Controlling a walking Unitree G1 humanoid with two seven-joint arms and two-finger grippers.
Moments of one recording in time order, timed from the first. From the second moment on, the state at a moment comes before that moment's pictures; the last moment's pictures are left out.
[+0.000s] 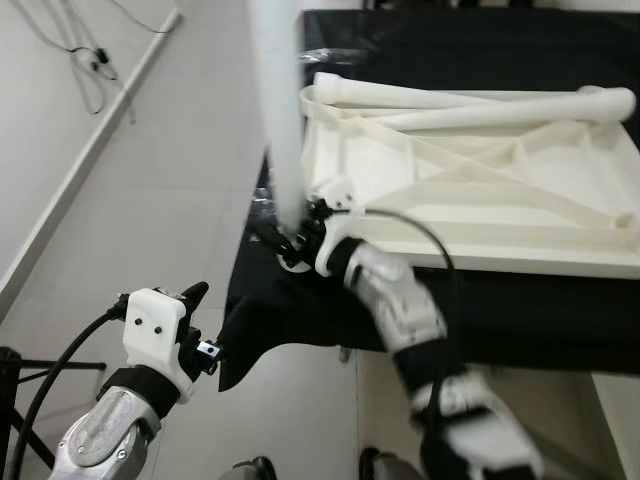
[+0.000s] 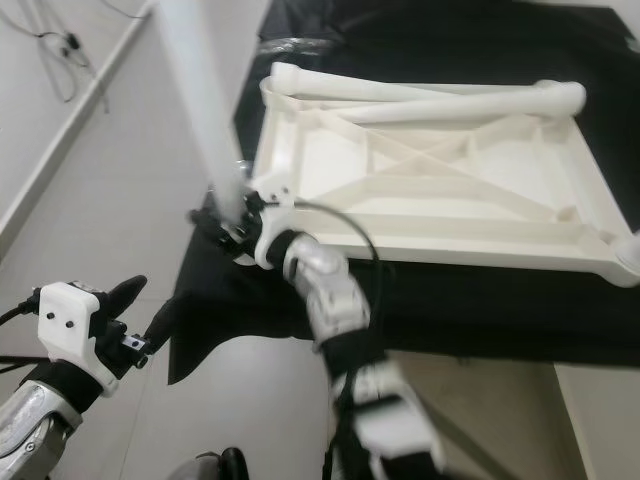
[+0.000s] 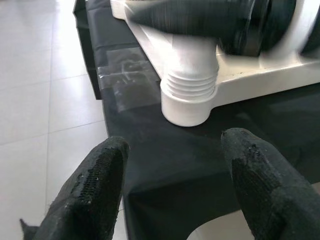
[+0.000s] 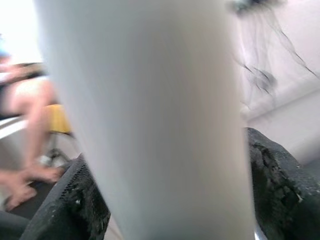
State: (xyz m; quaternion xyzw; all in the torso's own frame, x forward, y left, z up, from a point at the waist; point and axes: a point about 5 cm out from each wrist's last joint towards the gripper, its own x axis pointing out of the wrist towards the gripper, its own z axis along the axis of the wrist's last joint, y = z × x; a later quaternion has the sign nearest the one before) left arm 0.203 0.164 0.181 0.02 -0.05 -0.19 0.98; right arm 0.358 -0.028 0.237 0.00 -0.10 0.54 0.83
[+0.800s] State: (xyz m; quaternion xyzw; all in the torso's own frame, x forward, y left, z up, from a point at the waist) left arm 0.199 0.162 0.178 0.01 -0.04 -0.19 0.98; right arm 0.379 -0.054 0.239 -0.08 -0.09 0.56 0.82
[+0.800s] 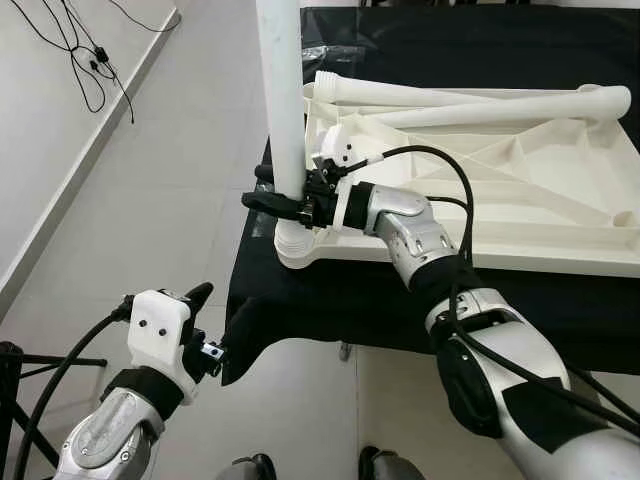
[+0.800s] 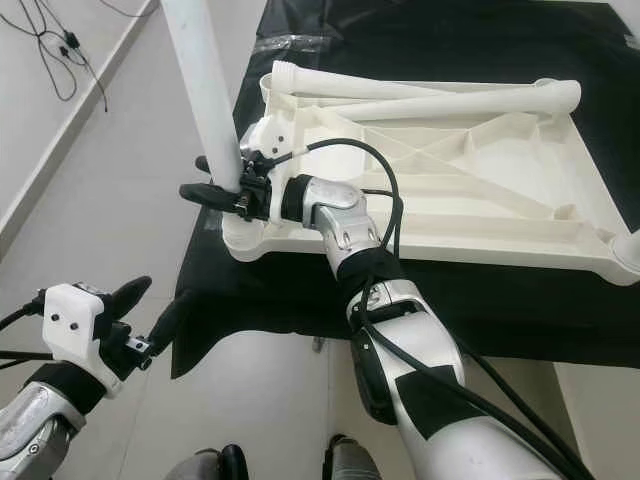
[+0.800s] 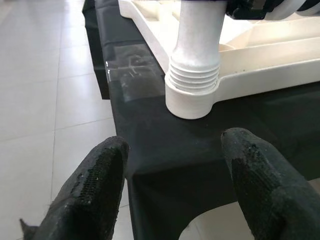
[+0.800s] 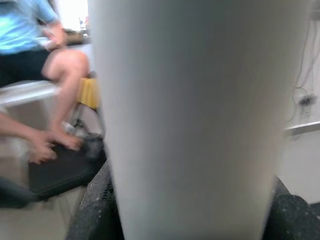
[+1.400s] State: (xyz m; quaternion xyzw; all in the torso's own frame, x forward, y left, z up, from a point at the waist) left arm 0.200 0.165 0.178 0.00 -0.05 -0.19 0.98; right arm 0.337 -0.034 0.173 -0.05 -0.03 0.29 0.96
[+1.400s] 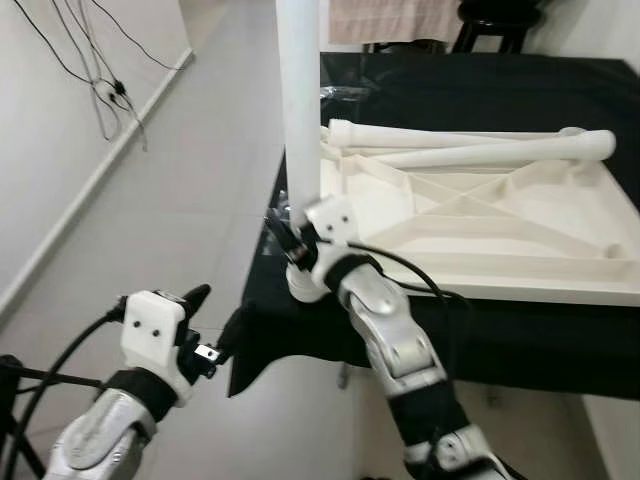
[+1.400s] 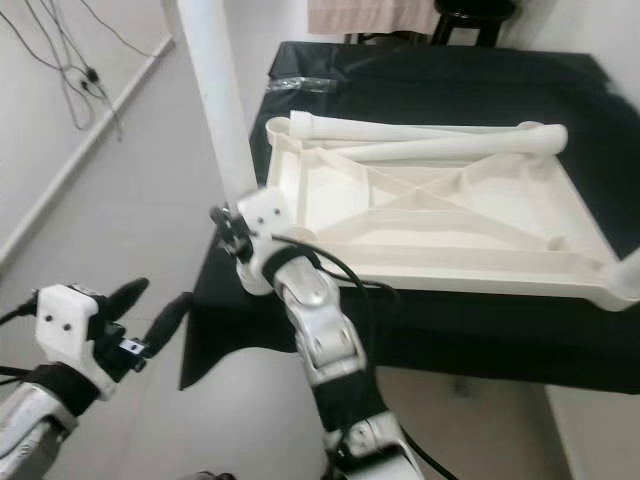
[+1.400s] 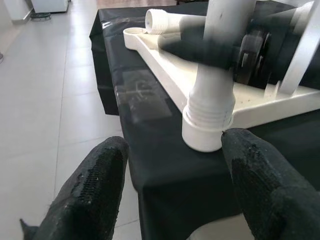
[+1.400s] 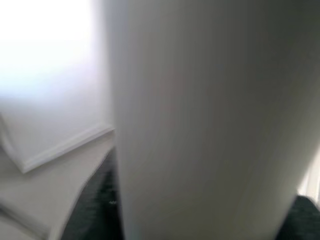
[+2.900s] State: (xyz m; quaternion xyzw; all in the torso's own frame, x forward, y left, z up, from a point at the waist) left arm 0.199 0.165 0.179 0.00 -0.05 -0.19 0.98; right arm 0.319 -0.027 0.186 -0.07 -0.07 0.31 0.95
